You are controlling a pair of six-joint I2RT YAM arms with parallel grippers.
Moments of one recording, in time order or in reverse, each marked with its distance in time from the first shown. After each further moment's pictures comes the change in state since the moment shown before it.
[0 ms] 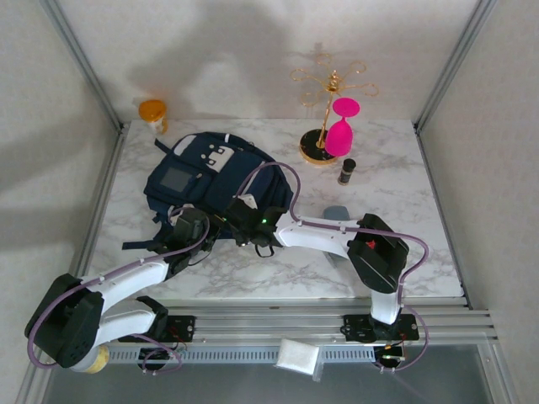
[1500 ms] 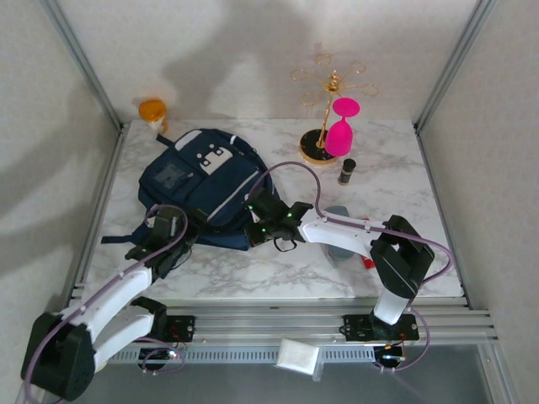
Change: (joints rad) left arm 0.150 -0.246 -0.001 -0.289 0.028 0.127; right arm -0.125 -0.148 -0.181 0.126 -0.342 -0.195
